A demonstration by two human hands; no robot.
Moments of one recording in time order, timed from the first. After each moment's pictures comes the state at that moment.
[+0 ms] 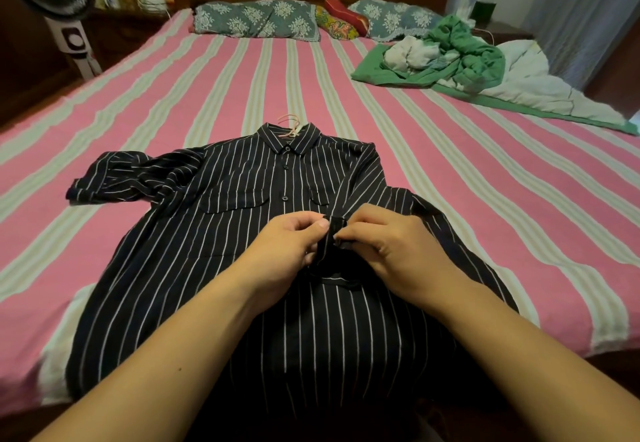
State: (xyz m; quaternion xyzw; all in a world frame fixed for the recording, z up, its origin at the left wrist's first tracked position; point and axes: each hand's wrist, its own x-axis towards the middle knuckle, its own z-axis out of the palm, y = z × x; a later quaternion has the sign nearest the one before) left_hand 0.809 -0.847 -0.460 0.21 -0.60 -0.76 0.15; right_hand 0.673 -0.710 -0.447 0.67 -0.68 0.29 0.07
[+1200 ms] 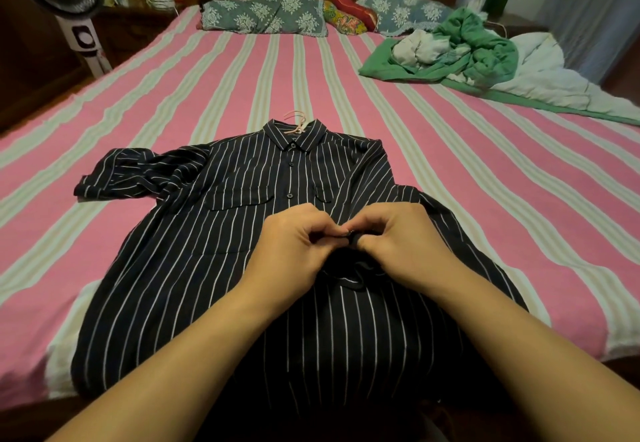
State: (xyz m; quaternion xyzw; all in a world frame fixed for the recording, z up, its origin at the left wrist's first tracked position) left_hand 0.814 -0.843 -0.464 0.14 -0.85 -0.37 0.35; right_hand 0.680 -0.721 -0.435 0.49 -0.76 0.41 -0.14
